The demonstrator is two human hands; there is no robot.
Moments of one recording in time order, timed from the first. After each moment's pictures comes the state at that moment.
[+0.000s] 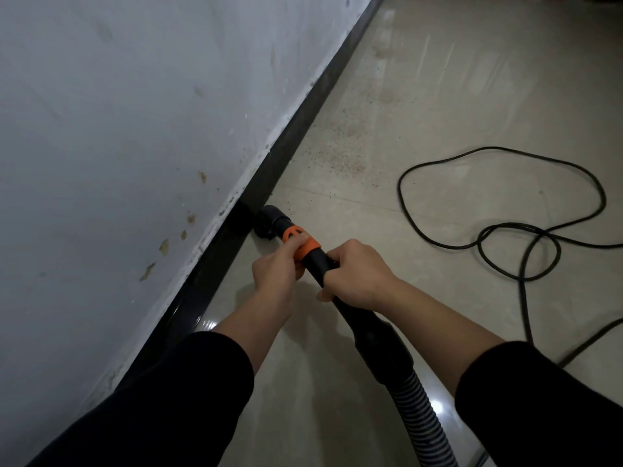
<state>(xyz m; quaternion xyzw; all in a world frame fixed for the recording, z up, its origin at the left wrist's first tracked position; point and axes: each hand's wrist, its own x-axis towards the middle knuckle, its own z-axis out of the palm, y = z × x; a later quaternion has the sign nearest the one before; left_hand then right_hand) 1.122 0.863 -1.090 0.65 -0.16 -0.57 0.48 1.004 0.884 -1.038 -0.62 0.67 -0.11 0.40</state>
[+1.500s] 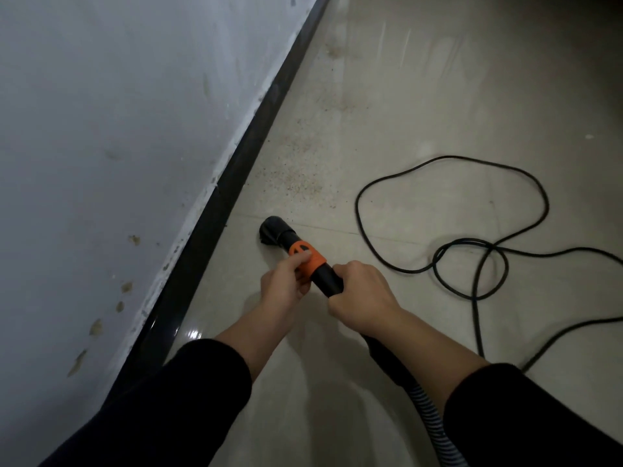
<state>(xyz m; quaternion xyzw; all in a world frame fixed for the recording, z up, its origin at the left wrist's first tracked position) 1.048 0.809 -1.077 0.62 -0.16 -0.65 0.39 0.935 0.855 -1.027 -0.59 0.73 -0.09 0.34</state>
